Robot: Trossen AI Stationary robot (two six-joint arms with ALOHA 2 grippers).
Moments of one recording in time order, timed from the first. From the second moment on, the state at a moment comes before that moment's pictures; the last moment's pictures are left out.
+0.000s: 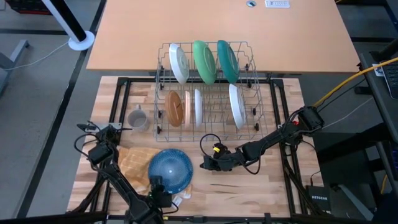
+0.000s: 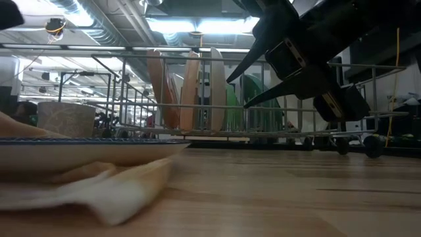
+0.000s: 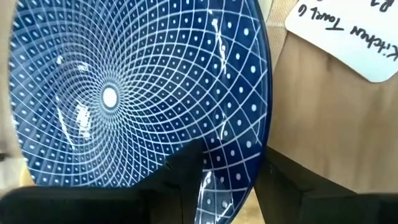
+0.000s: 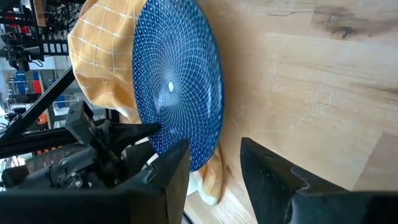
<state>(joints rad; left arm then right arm) -0.89 2.22 1.62 -1.13 -0.52 -0.90 0.42 1.77 0.91 0.24 0.25 1.73</state>
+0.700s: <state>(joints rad) -0.88 2.22 1.76 -1.26 -0.67 -0.86 0.43 1.77 0.91 0.24 0.18 1.72</state>
